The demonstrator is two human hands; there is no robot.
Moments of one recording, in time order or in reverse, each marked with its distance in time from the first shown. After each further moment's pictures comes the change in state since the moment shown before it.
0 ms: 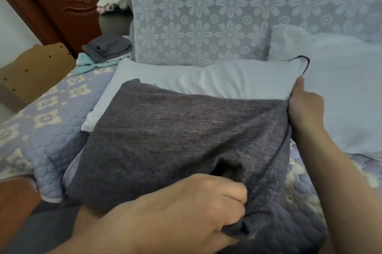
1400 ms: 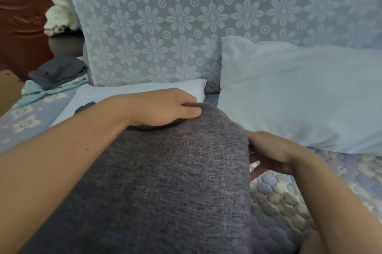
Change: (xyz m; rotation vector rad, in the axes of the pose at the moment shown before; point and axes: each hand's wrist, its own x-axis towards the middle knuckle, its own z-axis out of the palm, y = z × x) left_hand 0.133 -0.088 -0.091 -0.125 -0.207 -0.568; right_hand -0.005 0.040 -0.075 -0.222 -0.938 0.303
